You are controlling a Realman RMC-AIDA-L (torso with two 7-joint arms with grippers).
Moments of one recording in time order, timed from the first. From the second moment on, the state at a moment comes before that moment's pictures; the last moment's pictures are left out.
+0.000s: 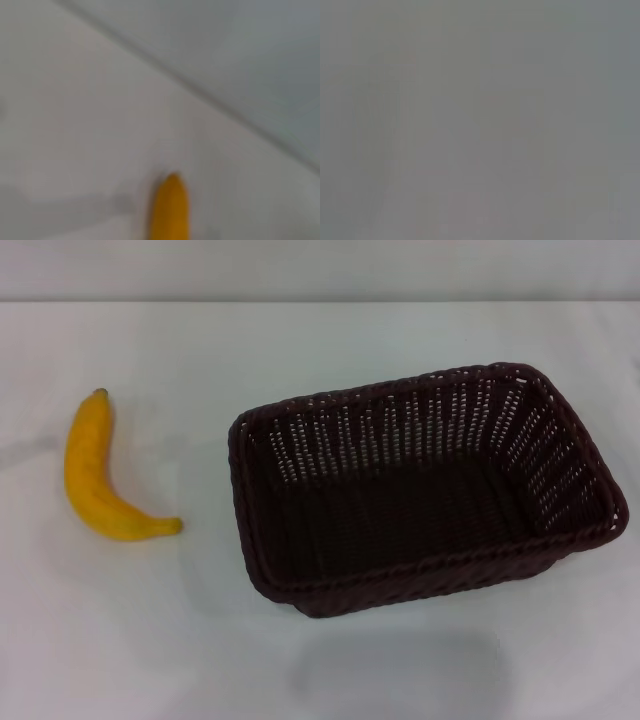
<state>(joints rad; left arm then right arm) -0.53 -1.75 0.62 1.01 -0.79 -1.68 0.26 0.34 2.01 -0.80 -0.62 2.03 1.05 -2.31</state>
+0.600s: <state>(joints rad) -0.82 -1.79 0.62 0.80 -0.30 -1.66 0.19 0.31 2.01 -0.74 -0.58 2.09 1.06 -2.47</state>
